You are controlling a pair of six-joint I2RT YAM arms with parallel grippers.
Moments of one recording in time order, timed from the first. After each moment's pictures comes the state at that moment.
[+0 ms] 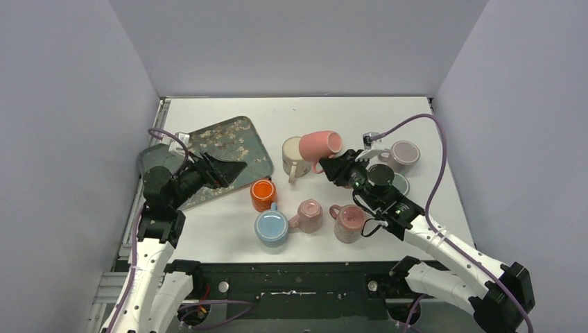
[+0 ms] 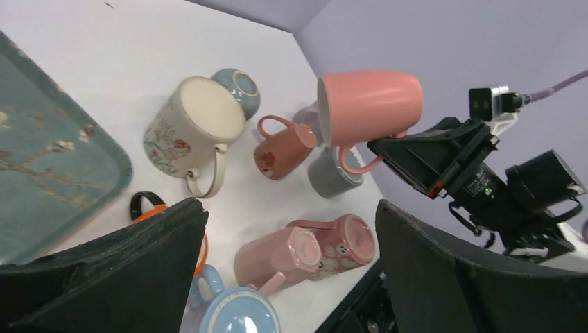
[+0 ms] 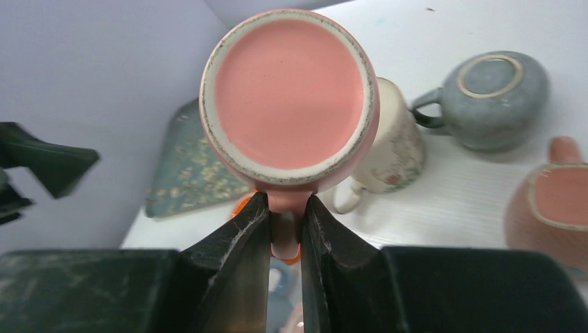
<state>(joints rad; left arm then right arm) -0.10 0.70 0.65 0.00 0.56 -0.72 0.68 0.94 0.66 0.14 0.14 0.58</state>
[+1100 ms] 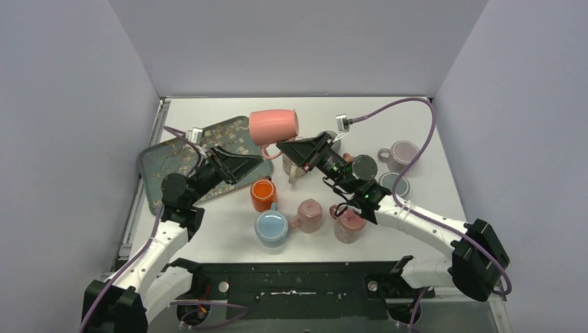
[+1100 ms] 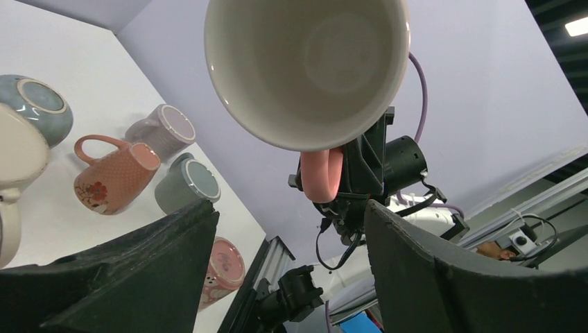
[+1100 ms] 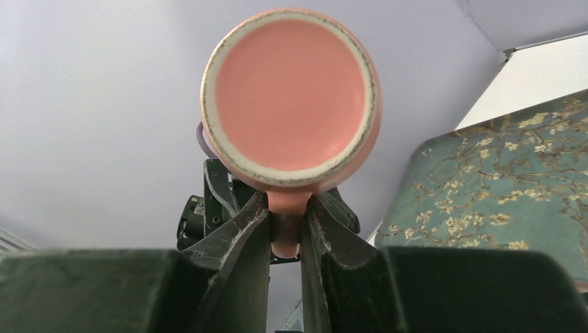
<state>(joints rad) -0.30 0.92 0.49 0.83 0.63 -1.26 0.80 1.26 0.81 0.79 -0.15 1.02</state>
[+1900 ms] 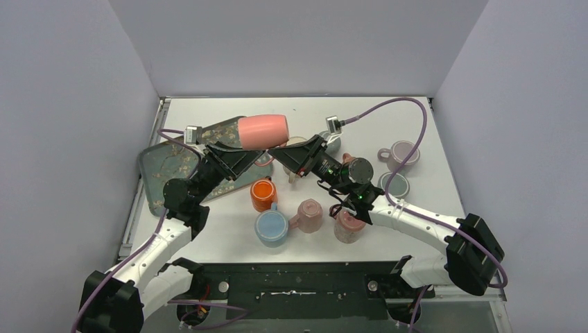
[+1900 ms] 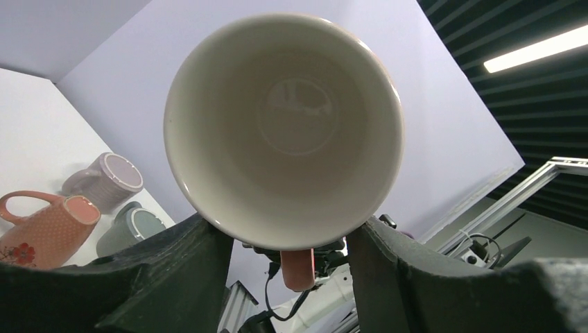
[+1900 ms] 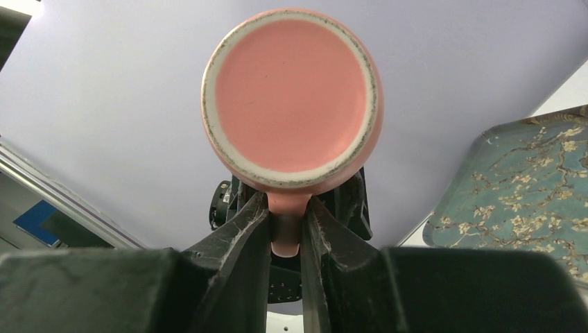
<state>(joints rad) -0.38 0.96 0.50 1.03 0.47 -1.37 0.84 1.31 0.82 0.89 -0.23 1.07</state>
